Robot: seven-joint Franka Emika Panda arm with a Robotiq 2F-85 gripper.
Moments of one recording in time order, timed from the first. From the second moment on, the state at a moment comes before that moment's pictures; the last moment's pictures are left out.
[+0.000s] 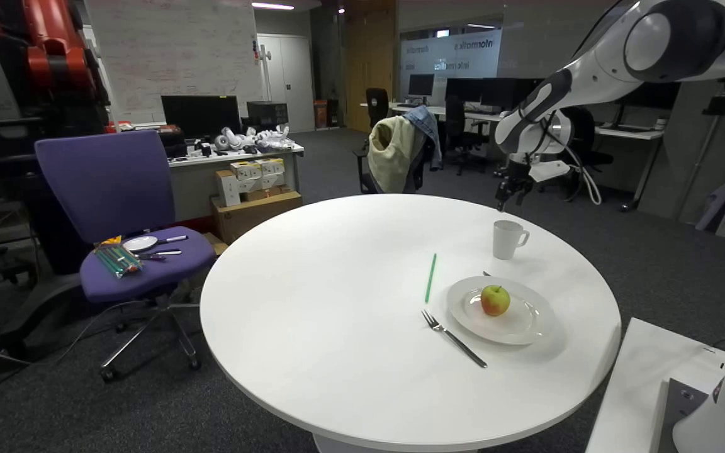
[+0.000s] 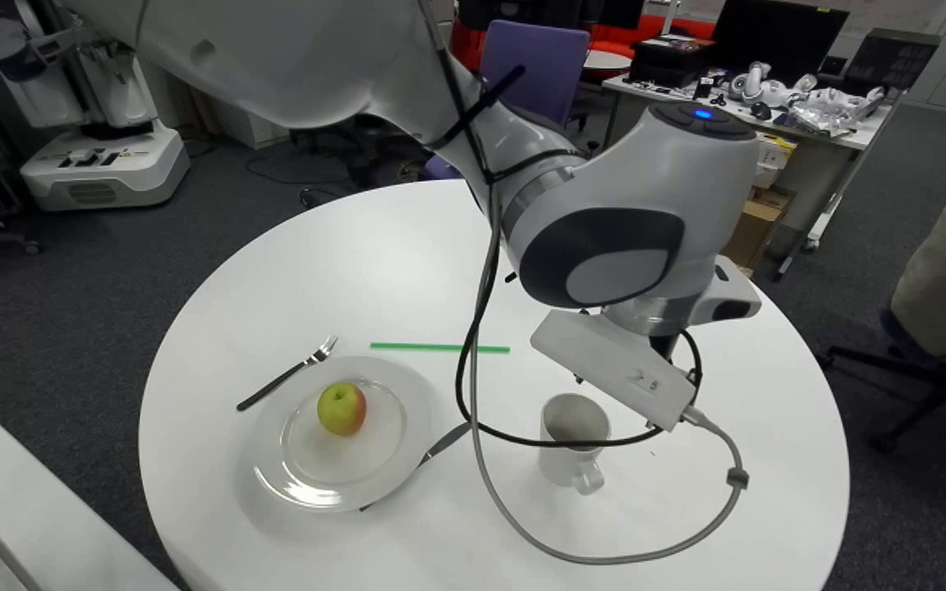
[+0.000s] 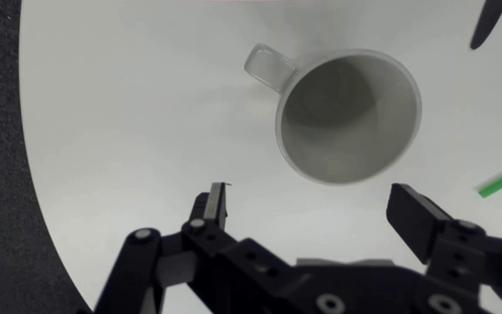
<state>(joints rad) -0.58 0.58 -0.15 -1.71 0.15 2.41 -0.57</state>
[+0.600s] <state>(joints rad) -0.53 0.46 -0.09 -1.89 0.15 2.41 -0.64</state>
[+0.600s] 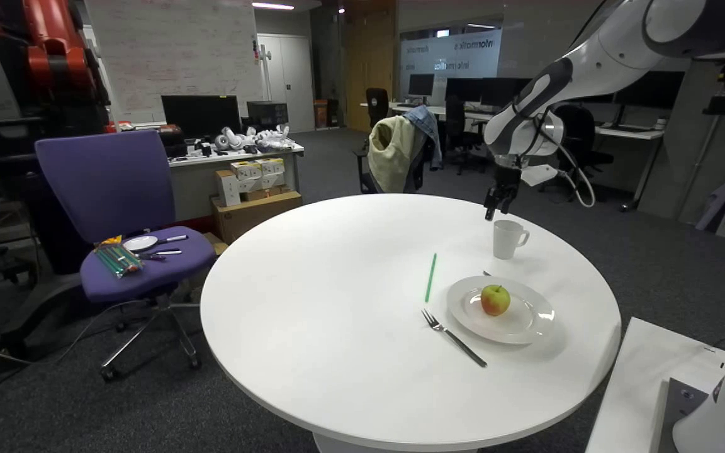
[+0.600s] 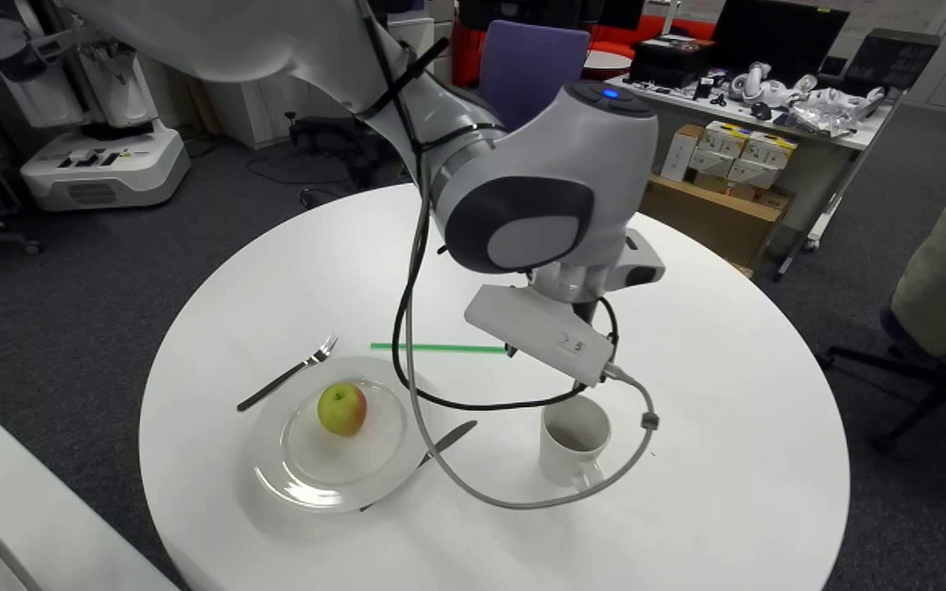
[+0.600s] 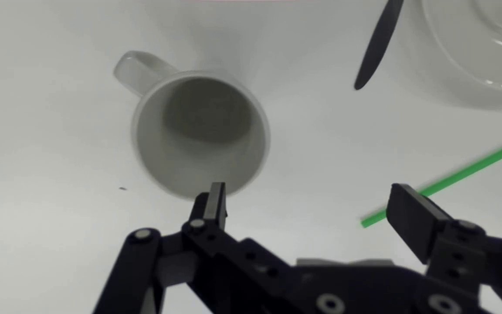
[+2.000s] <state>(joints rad) -0.31 0.55 -0.22 -2.08 0.08 2.63 -0.09</state>
